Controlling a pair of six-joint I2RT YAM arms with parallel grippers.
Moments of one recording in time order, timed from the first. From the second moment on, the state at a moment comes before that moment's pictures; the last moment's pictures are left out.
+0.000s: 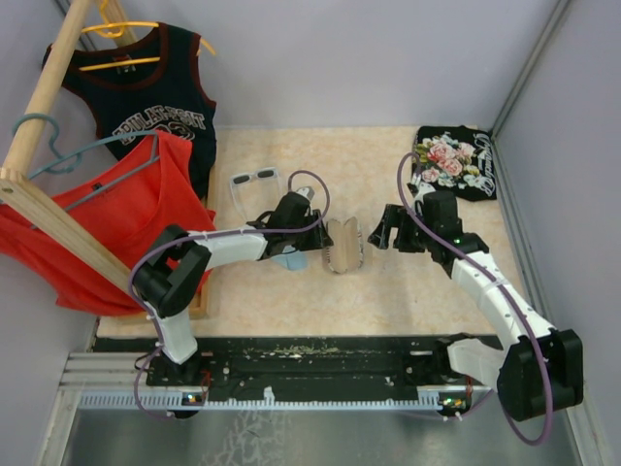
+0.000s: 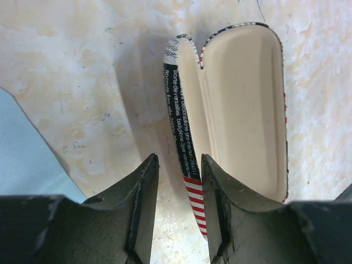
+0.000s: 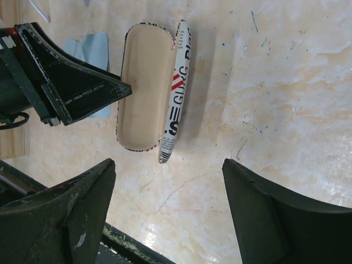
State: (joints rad) left arm -0.72 1.83 1.04 0.09 0.08 -0.71; right arm 0.25 1.09 0.77 -0.38 -0.32 0.37
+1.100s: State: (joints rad) left arm -0.68 1.47 0.99 -0.01 -0.04 -0.56; right arm 0.25 1.11 0.75 -0.37 -0.26 0.38
